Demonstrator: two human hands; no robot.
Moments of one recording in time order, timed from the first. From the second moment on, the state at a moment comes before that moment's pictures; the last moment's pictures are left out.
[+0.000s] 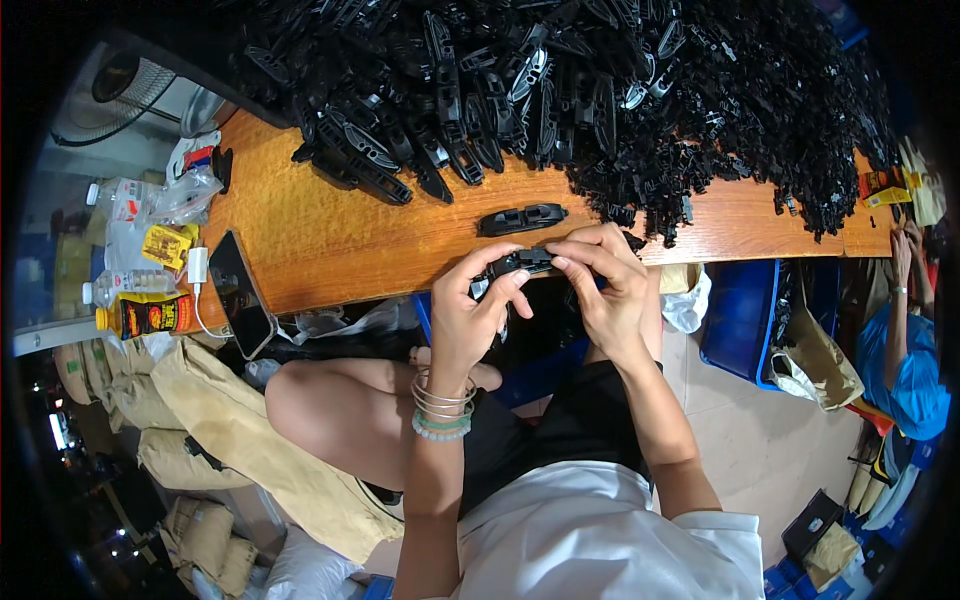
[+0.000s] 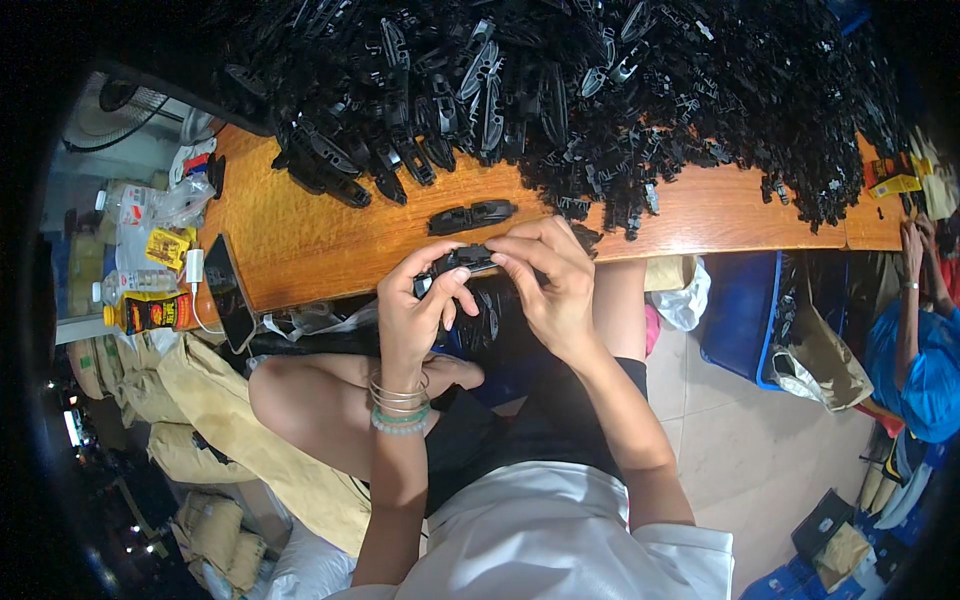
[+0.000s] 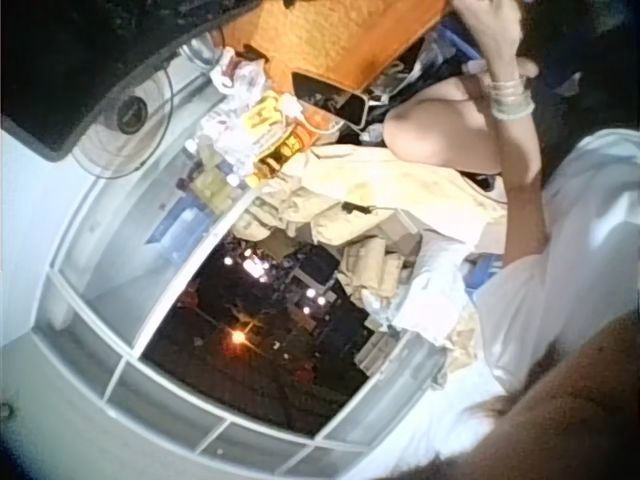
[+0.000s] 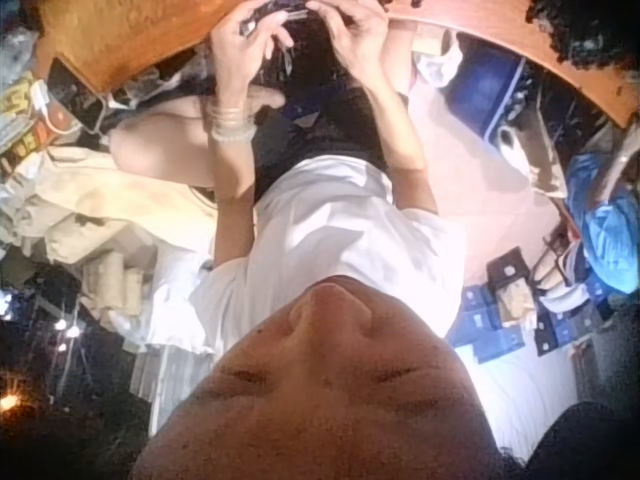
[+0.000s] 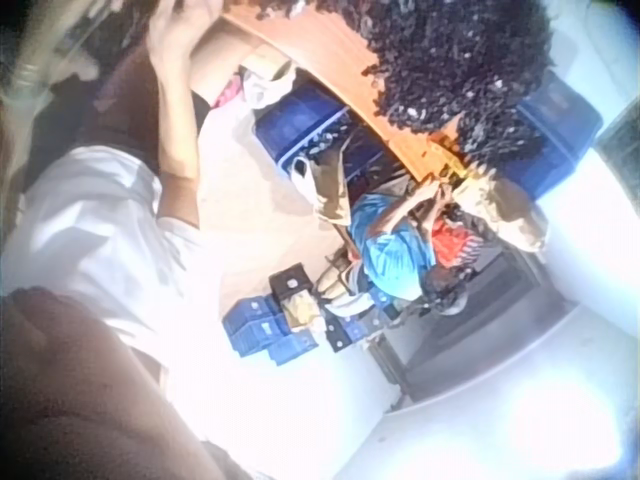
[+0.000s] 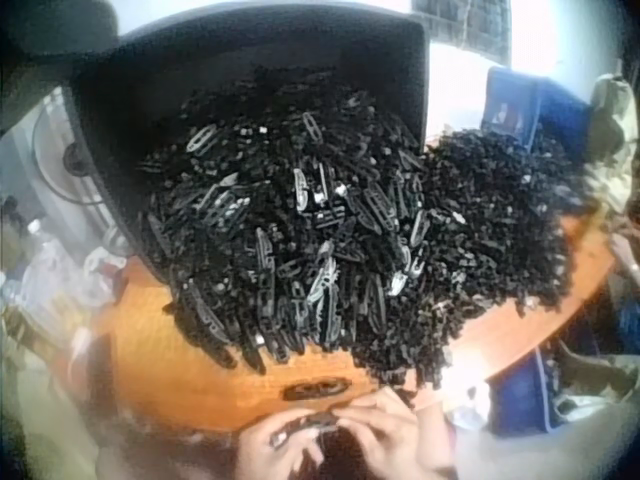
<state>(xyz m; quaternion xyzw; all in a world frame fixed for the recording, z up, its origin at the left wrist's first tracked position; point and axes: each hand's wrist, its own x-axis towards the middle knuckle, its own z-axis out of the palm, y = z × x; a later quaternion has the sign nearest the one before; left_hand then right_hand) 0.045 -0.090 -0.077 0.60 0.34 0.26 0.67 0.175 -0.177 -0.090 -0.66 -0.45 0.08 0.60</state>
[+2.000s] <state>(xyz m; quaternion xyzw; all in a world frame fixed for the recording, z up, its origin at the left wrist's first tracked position) 0.036 -0.102 -0.075 0.57 0.35 0.30 0.69 0.182 -0.201 -0.078 -0.65 -0.25 0.22 0.68</state>
